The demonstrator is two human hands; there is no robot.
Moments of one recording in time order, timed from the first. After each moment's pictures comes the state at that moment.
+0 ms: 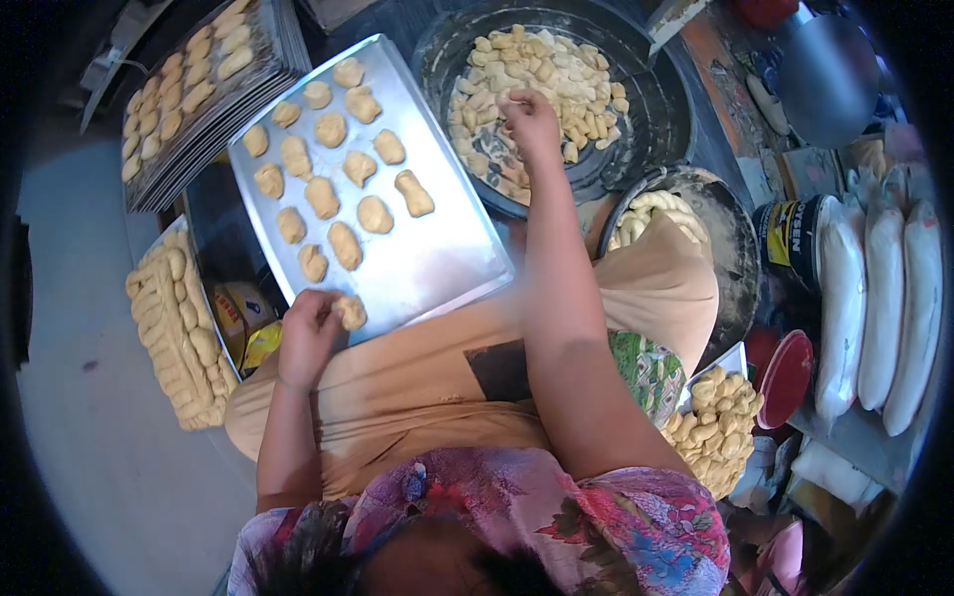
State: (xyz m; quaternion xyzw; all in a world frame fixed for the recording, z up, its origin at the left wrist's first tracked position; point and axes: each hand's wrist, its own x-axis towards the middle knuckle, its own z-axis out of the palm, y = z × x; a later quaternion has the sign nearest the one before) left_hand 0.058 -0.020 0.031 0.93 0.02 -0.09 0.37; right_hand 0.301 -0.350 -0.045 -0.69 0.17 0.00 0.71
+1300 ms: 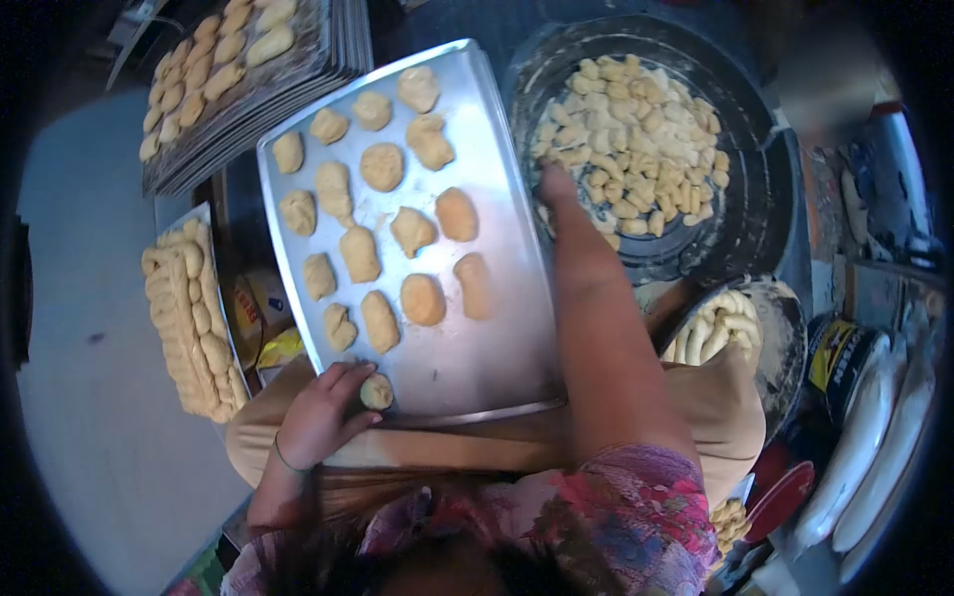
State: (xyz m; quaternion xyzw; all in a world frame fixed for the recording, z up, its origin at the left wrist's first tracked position) left_hand 0.086 -0.023 0.065 0.93 -0.01 -0.27 0.24; right_hand 0.420 -0.290 -0.313 -0.94 -0.01 0.25 0.24
